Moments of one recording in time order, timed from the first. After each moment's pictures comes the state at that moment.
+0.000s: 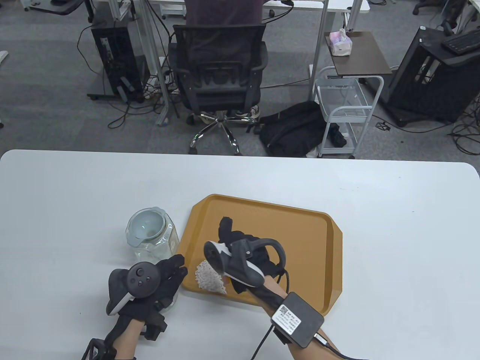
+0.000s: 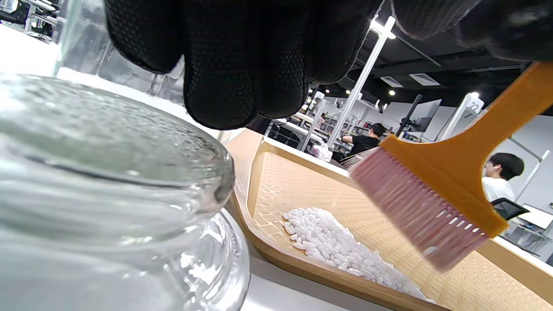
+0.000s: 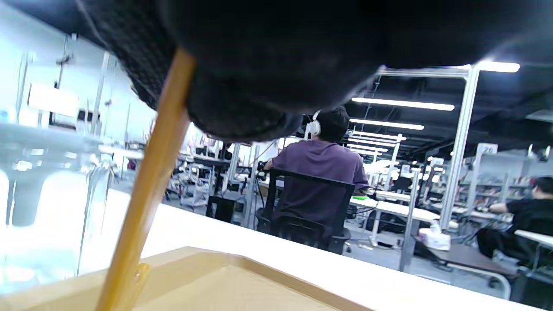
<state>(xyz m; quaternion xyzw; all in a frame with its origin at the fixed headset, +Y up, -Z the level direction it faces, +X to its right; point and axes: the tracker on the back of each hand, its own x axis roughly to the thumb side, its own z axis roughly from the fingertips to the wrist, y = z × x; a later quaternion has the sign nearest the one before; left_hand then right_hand) -0.252 -0.721 -0.303 0.01 -0.12 0.21 0.97 0.004 -0.626 -0.321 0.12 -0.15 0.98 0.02</state>
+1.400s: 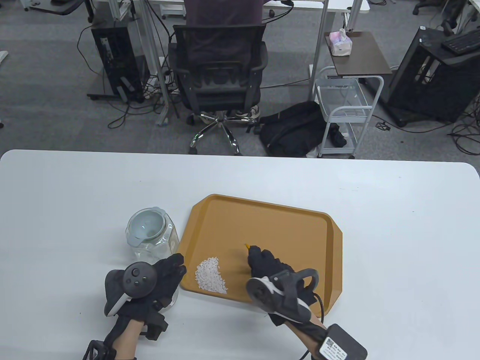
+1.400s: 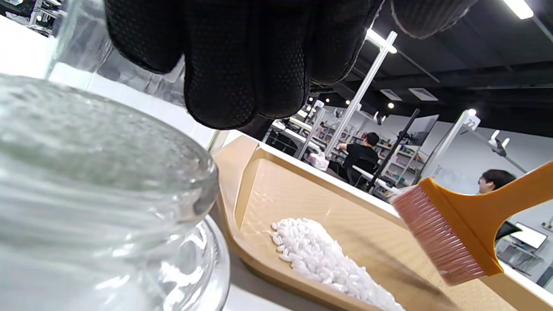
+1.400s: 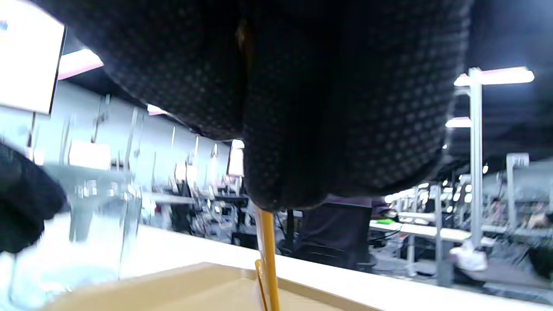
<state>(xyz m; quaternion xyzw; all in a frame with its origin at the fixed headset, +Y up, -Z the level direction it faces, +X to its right) -0.254 -0.715 -0.300 0.02 -0.11 0.24 0.96 0.023 -0.642 -0.268 0.16 -0.22 0.96 -0.01</state>
